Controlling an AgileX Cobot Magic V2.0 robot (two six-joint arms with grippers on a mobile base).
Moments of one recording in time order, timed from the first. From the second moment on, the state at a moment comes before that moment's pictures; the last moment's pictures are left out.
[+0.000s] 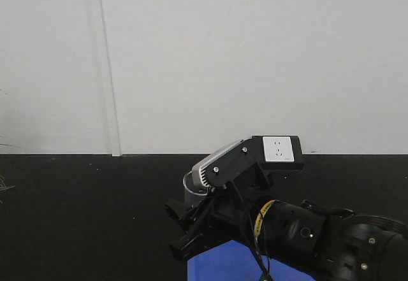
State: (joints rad) left arm 0.00 -0.02 0.03 -0.04 0.36 0.02; right arm 0.63 1.52 -1.02 -0.62 -0.15 0.53
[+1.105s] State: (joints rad) left arm 0.00 -0.02 0.03 -0.04 0.36 0.02; right arm 0.63 1.52 -1.02 -0.62 -0.14 0.53
